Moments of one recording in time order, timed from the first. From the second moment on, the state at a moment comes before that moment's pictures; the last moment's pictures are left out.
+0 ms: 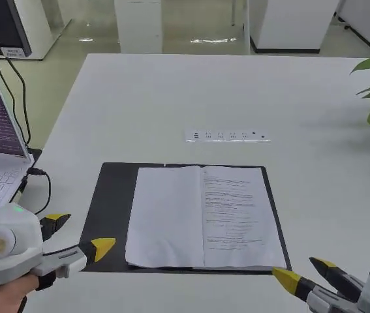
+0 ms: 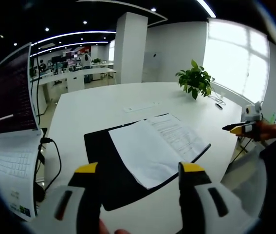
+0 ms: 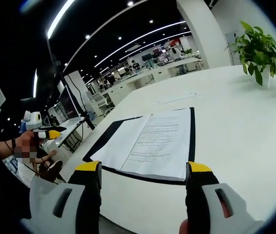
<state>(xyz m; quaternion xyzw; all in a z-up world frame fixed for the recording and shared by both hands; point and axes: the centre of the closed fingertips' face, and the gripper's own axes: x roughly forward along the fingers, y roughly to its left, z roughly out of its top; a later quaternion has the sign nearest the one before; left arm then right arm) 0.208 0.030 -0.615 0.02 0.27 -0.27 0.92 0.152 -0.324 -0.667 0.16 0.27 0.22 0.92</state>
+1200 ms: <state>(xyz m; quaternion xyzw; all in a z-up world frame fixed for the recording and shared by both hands) 0.224 -0.141 -0.638 0.03 0.28 -0.41 0.87 0.146 -0.338 -0.670 0.16 0.27 0.23 0.92</state>
